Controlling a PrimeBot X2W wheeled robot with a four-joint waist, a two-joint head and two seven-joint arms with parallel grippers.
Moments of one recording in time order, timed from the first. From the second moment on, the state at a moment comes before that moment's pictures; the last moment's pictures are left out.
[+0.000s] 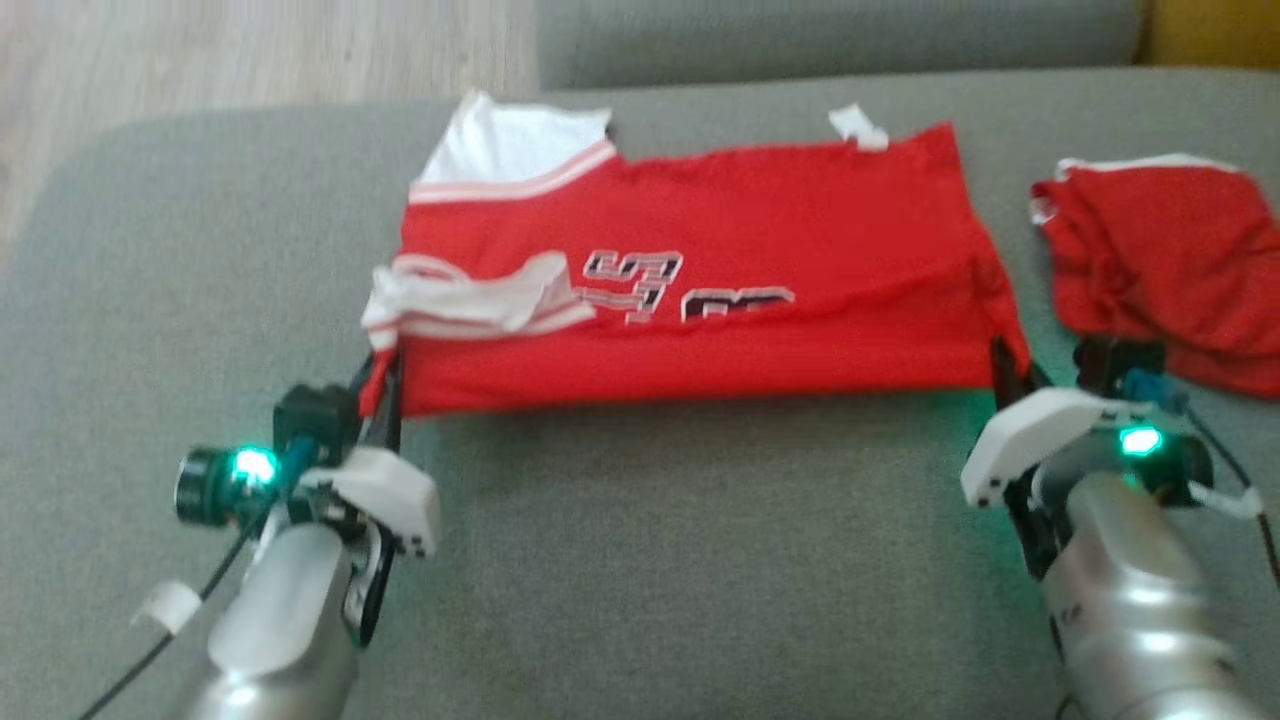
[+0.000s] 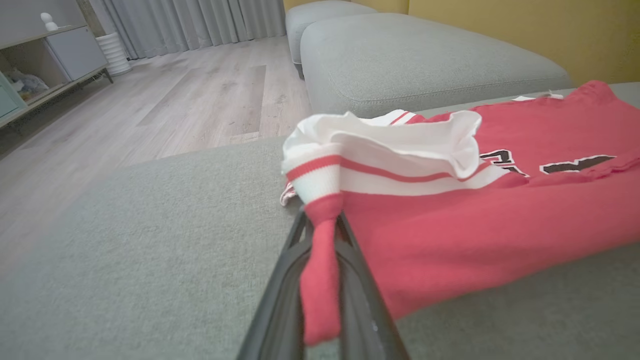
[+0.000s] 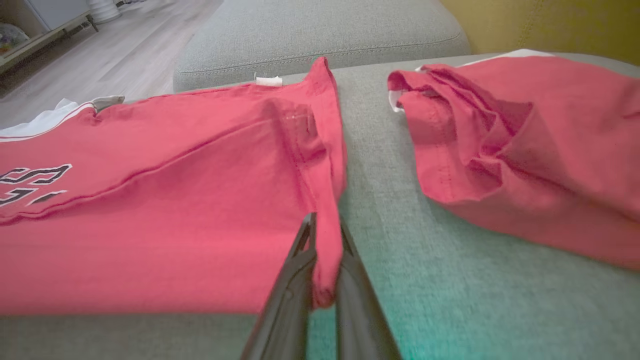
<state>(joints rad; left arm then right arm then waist) -0.49 0.17 -0.39 0.74 -0.27 0.05 -0.15 -0.61 -0.06 -0.18 1.08 -0.05 0.13 -0.17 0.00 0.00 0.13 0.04</state>
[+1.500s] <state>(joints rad) -0.33 0.22 -0.35 0.42 -0.33 0.10 -0.25 -0.17 -0.05 -0.01 0.35 0.30 0.13 -0.25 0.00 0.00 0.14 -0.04</state>
